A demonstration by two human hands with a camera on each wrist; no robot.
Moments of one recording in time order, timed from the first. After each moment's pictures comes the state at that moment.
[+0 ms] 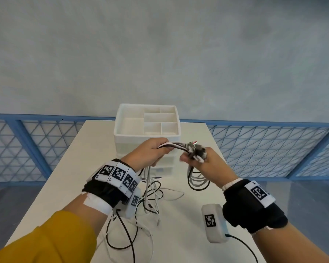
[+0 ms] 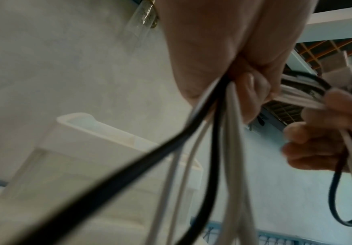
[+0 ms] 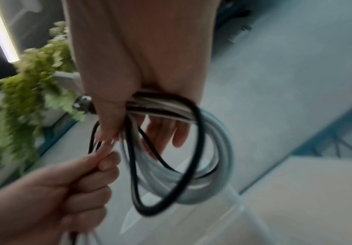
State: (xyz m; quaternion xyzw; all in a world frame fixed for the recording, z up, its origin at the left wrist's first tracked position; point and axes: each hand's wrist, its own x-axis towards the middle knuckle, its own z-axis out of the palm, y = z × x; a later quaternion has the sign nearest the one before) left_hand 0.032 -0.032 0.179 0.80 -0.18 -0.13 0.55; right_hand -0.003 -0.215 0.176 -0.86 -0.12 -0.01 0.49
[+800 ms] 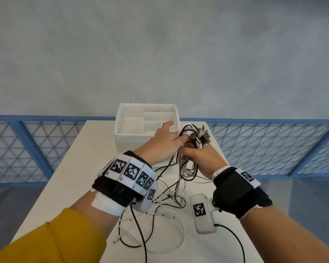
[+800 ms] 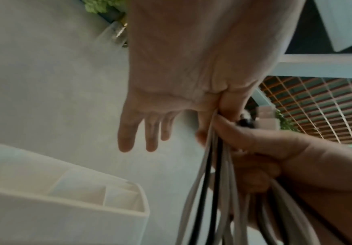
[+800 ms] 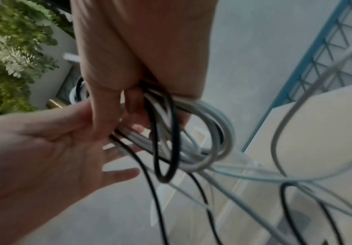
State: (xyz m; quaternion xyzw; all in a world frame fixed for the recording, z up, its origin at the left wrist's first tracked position) left_hand 0.023 -0.064 0.210 0.91 -0.17 -0.08 0.37; right_hand 0.007 -0.197 0.181 -0.72 -0.09 0.02 0.69
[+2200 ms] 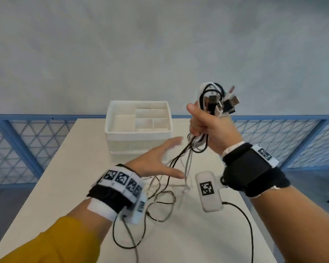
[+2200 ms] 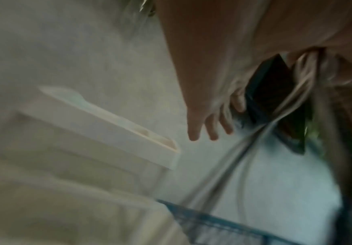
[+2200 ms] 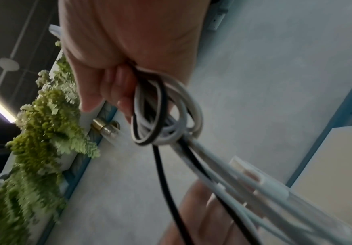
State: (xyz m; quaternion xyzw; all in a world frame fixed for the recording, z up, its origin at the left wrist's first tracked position) left_hand 0.020 -0.054 0.157 0.83 -0.27 -0.19 0.46; right_hand 0.005 -0.219 0.244 -0.63 -0.17 -0.05 0.76
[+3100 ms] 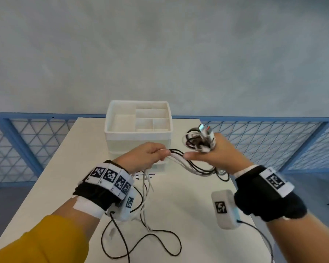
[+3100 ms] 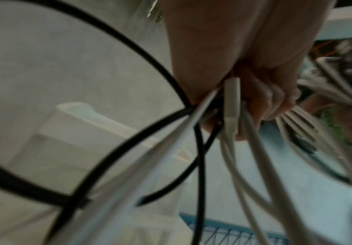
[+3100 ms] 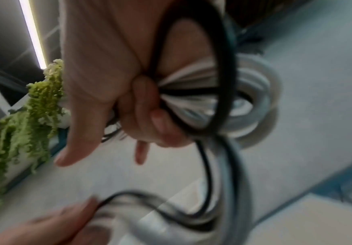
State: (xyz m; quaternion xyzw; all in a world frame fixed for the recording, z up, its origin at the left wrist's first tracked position) left_hand 0.024 -0.037 0.170 0.82 -0.23 -0.16 0.49; right_hand -0.007 -0.250 0.209 -0.87 -0.16 -0.01 0.46
